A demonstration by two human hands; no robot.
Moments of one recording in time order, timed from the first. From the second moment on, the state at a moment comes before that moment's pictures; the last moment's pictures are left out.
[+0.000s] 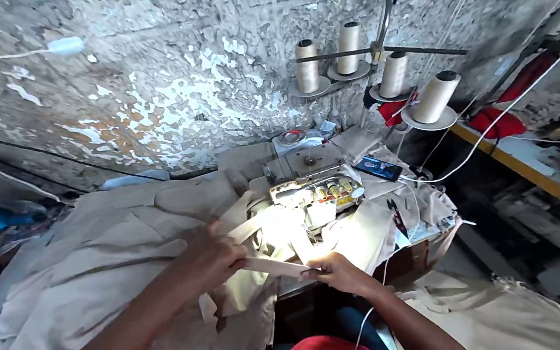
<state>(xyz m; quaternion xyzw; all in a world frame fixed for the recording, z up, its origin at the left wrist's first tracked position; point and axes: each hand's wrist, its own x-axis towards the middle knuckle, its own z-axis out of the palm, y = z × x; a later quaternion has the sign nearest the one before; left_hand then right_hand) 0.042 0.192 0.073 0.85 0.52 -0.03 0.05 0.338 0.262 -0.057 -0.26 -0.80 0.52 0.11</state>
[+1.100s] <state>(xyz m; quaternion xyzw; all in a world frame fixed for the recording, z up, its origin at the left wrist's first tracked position) 0.111 0.219 0.014 0.44 0.67 0.26 0.54 0.371 0.189 -0.015 -0.15 -0.76 0.58 0.23</state>
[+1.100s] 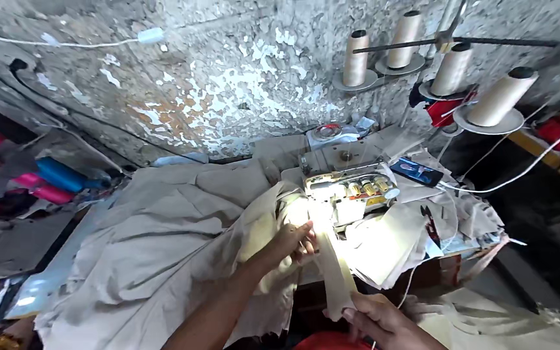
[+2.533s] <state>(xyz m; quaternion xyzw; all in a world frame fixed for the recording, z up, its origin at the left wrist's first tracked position) 0.072 0.221 -0.044 0.61 0.66 0.38 0.22 0.365 0.198 -0.009 -0.10 -0.71 0.63 0.31</state>
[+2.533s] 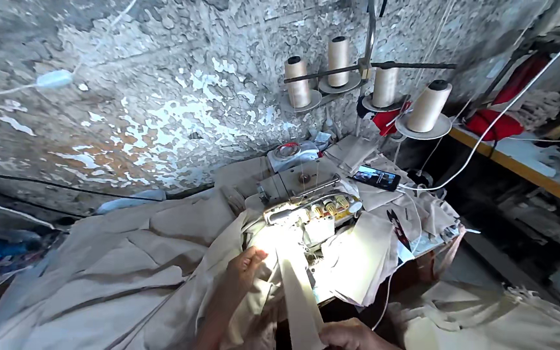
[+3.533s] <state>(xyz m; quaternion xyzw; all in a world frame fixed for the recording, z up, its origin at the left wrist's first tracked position) 0.104 0.162 0.114 0.90 0.42 -0.01 0.11 0.319 0.223 0.024 -0.18 -0.77 0.59 0.18</state>
